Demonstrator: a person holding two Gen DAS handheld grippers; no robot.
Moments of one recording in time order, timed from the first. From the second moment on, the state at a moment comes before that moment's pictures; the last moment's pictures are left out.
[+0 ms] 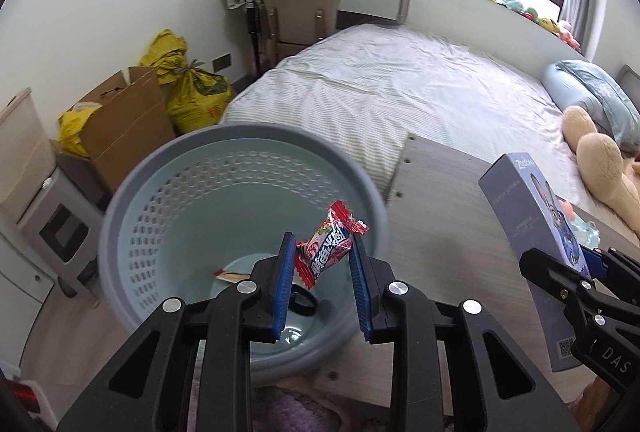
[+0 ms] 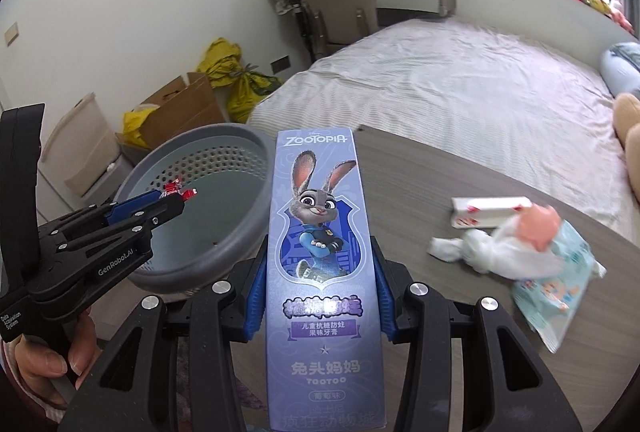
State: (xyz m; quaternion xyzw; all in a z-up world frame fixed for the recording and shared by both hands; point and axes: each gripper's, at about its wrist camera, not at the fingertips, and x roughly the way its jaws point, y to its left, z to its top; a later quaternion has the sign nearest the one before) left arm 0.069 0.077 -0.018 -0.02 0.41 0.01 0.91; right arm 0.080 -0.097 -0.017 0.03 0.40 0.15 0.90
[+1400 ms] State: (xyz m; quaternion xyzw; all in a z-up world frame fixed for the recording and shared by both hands) left arm 0.079 0.205 -0.039 -0.09 0.43 0.08 0.89; right arm 0.130 0.044 -0.029 -0.05 0.43 0.23 0.87
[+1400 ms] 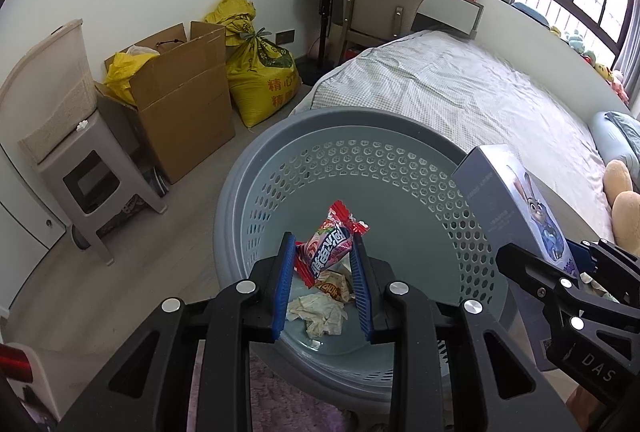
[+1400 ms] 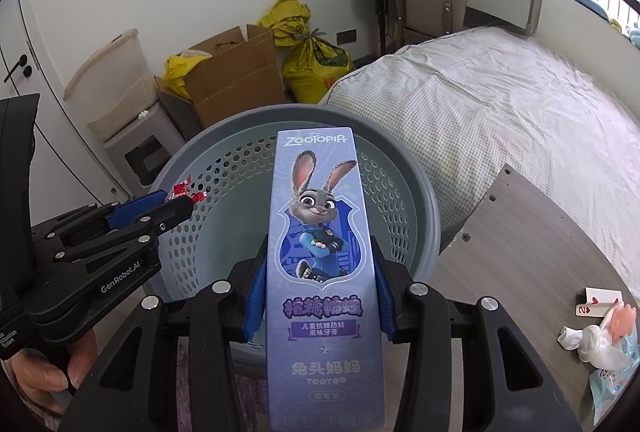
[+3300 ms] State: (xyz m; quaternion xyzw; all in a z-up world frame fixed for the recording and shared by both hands) left arm 0.058 0.205 -0.019 -0.10 0.41 0.10 0.90; right arm 0.114 0.029 -0.007 -0.05 0.40 0.22 0.89
